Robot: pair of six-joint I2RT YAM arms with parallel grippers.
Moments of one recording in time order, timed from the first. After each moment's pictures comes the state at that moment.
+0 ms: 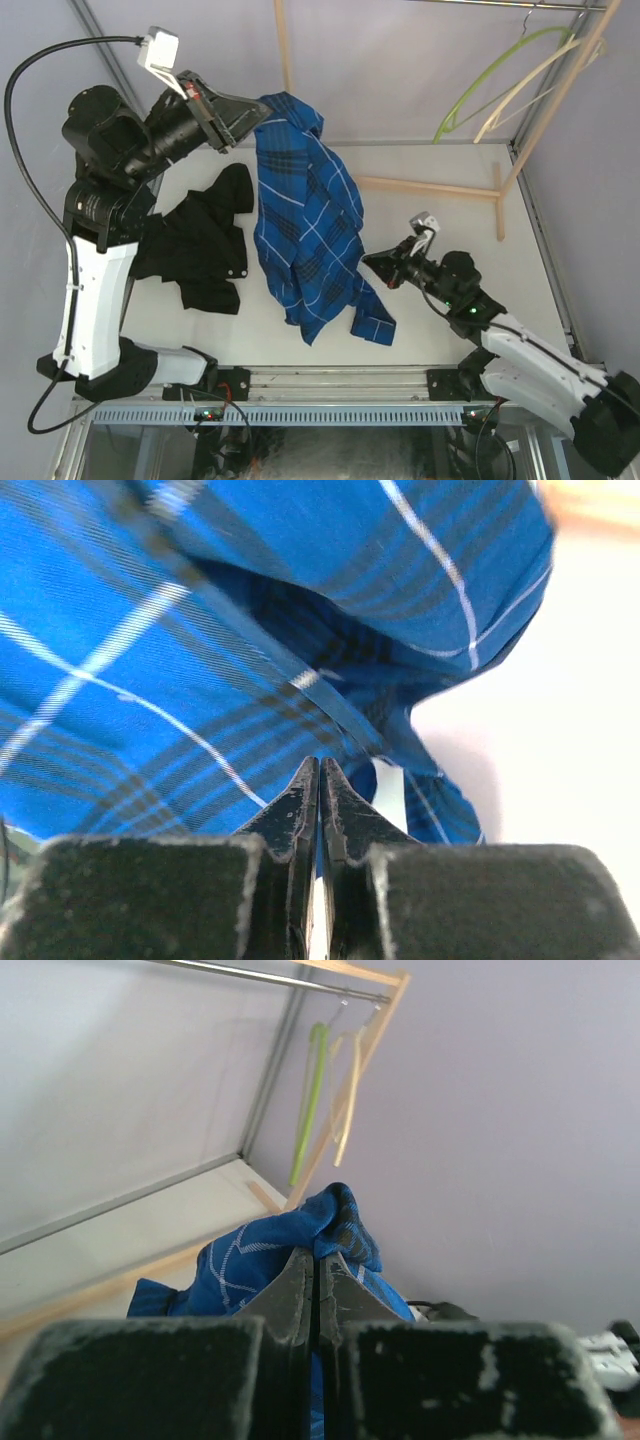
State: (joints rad) left arm -0.45 1.35 2.12 -0.61 0.46 -0.46; right arm 0.63 0.89 0.40 0.37 -0.29 0.46
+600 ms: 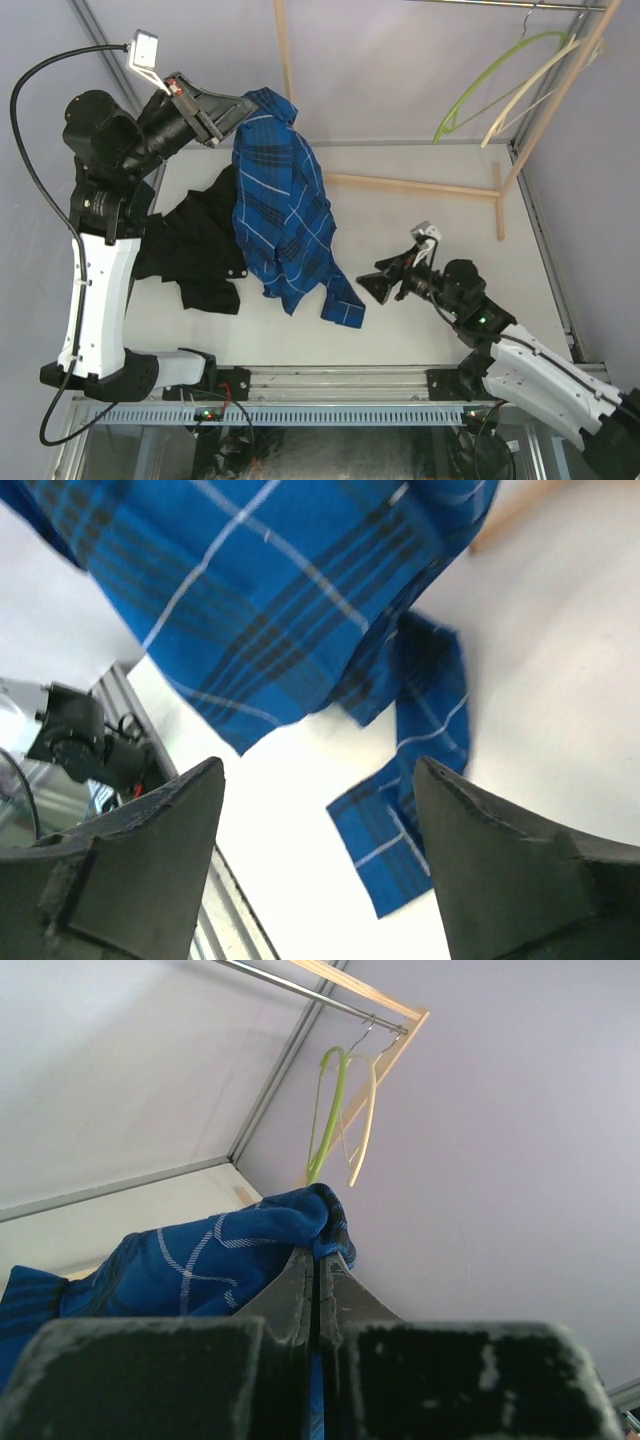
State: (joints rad) left arm -0.25 1.29 1.91 -0.42 0.58 -0.67; right arm 0.64 0.65 0.40 0.15 -0.27 0.46
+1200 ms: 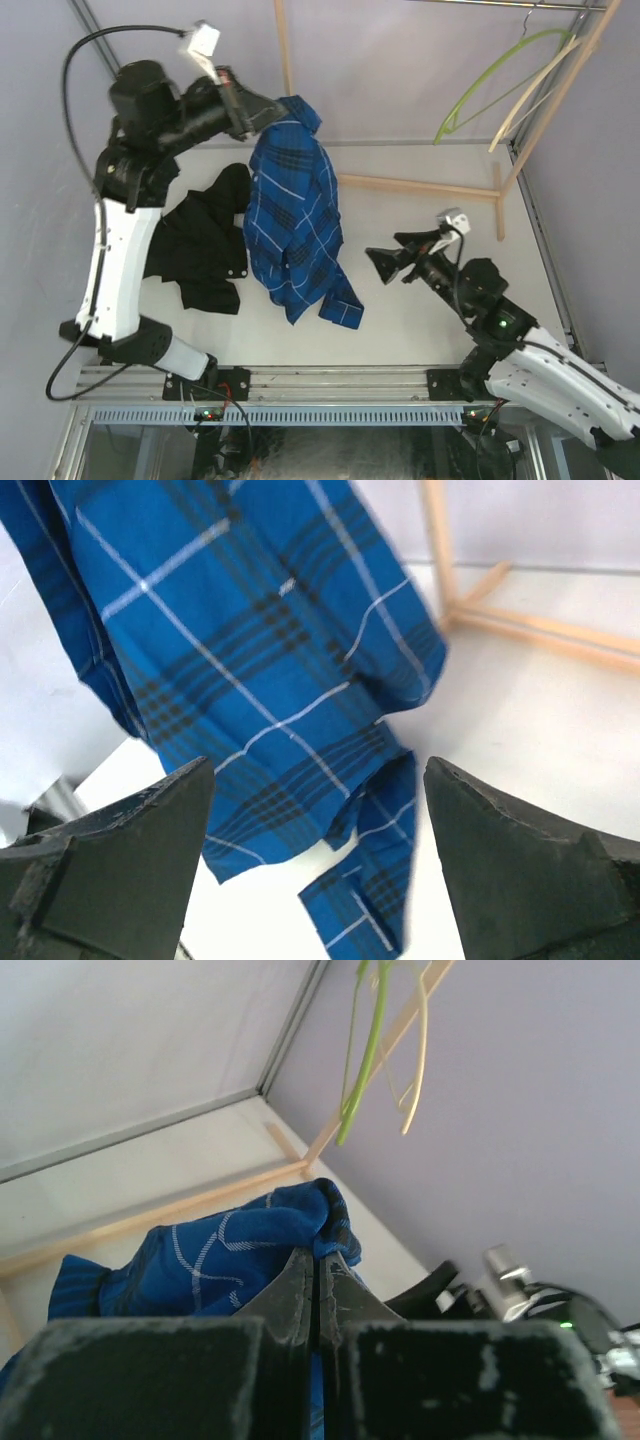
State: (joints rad) left arm -0.33 1.45 2.12 -0.66 0.55 -0.50; right arm 0.80 0.66 0.58 0.08 0.07 0.37
